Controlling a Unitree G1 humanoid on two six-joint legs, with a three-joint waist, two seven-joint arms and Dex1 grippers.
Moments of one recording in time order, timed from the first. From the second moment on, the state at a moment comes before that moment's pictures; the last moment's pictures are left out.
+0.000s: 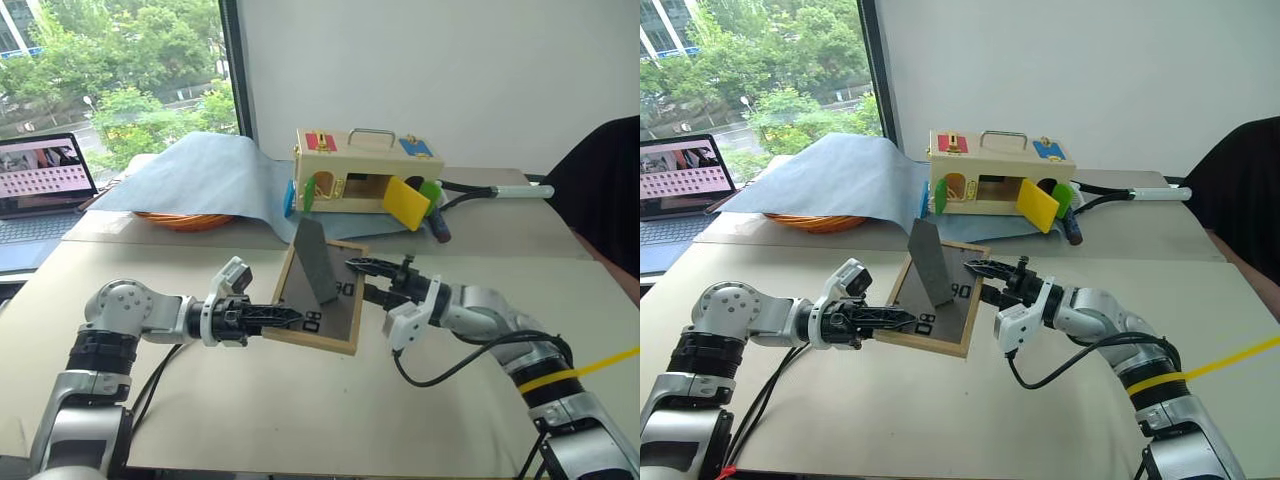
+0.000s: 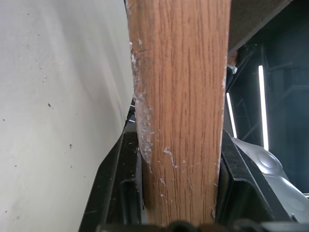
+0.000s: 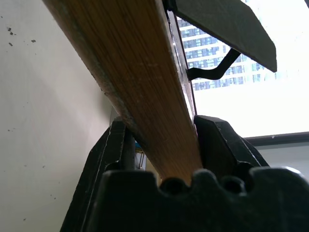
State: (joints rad) left arm -0.71 0.68 0.02 0.35 -1.34 1.61 -0.82; right arm -0.62 -0.62 0.23 0.25 -0.55 -0.89 0.35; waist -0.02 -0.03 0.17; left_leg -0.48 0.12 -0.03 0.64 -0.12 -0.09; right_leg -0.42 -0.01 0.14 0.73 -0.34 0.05
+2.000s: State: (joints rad) left arm -0.23 0.77 0.36 -0.20 -1.01 0.92 -0.95; right arm -0.62 -0.40 0.17 0.25 0.44 0.64 1.09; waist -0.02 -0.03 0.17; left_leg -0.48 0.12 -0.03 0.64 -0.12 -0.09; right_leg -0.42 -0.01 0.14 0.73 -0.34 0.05
